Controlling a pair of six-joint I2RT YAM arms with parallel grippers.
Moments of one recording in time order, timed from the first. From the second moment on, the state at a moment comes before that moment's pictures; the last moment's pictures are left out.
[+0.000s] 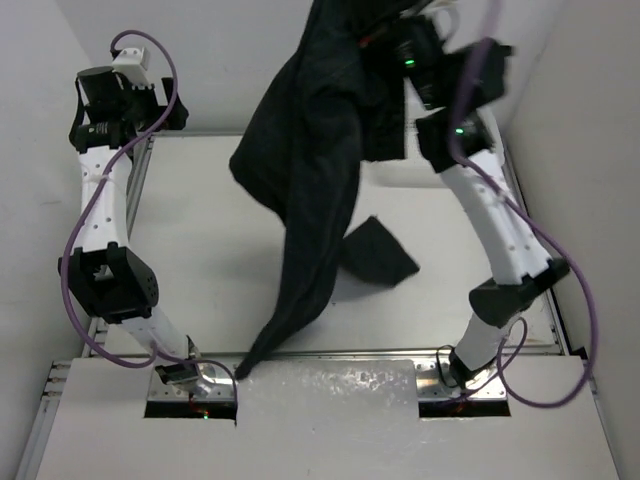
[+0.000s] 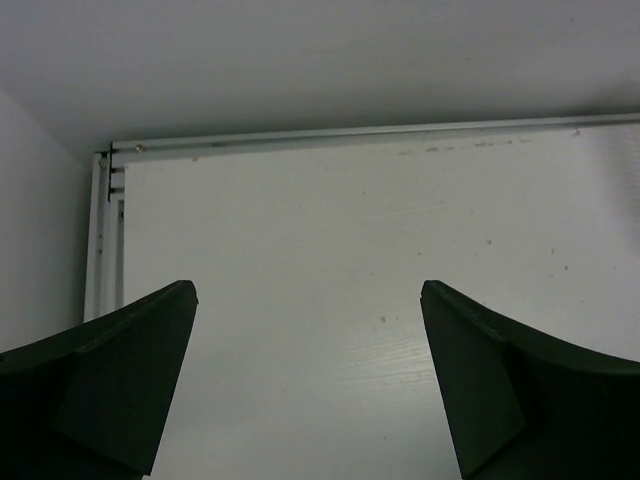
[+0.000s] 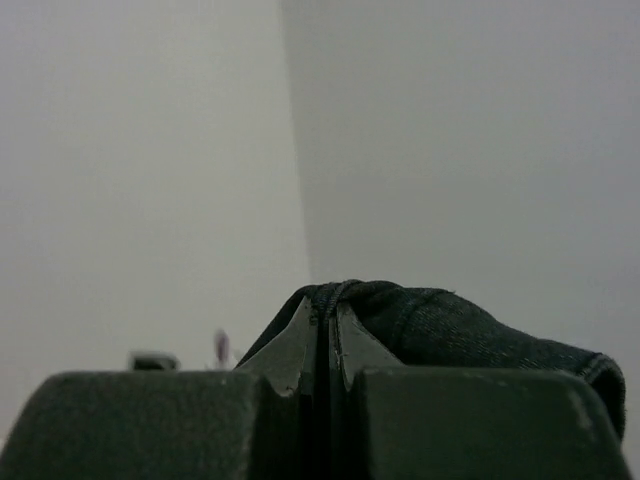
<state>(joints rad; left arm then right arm) 0.23 1.69 1.83 -0.52 0.33 0.05 0.52 1.73 2.21 0.35 -0.25 0.29</state>
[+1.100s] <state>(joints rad) -0.61 1.27 0.98 -1.17 0.45 0.80 0.43 2.19 1.91 -0.29 -0.10 0.39</state>
